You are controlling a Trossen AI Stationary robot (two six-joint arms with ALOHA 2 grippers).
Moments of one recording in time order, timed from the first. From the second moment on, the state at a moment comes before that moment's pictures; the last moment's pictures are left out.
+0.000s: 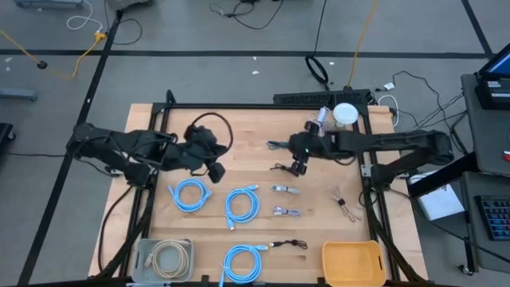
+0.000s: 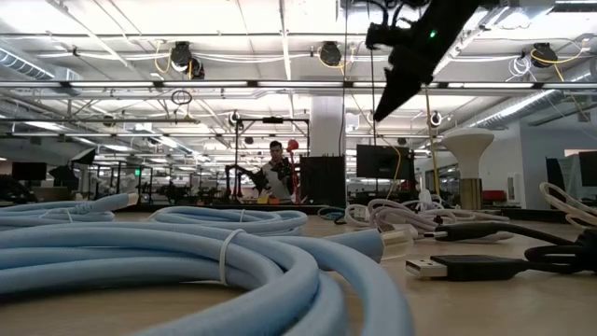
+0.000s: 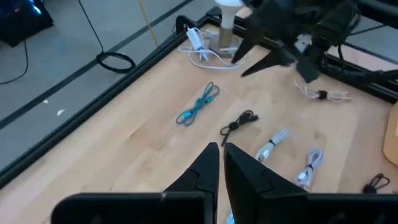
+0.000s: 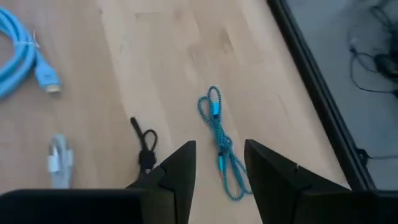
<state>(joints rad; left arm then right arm) -0.22 1.31 1.46 -0.90 -0.60 -0.60 -0.12 1.35 1.03 -0.58 0.35 0.01</state>
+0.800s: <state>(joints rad) -0.20 1.31 1.46 -0.96 -0.58 -0.61 -0.31 1.68 0.94 -0.30 0.08 -0.19</state>
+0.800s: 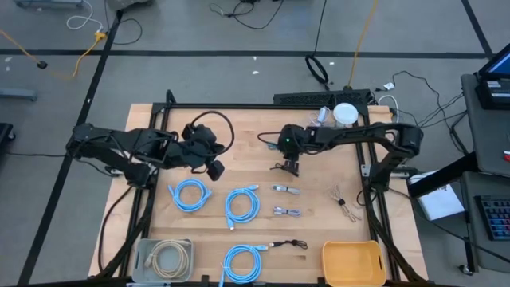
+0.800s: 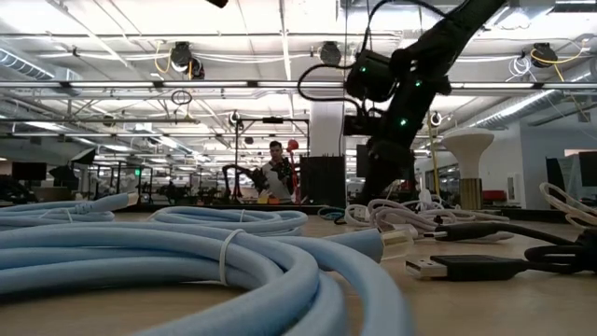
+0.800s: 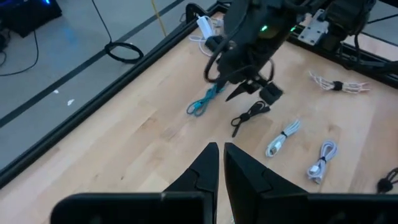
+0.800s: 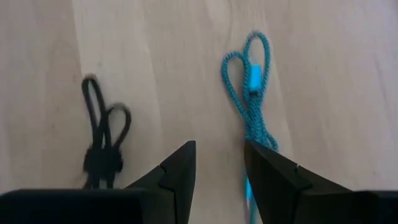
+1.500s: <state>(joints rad) -0.20 1.31 1.46 -0.98 -0.56 -0.64 -0.36 1.79 0.94 -0.22 0.14 -0.19</state>
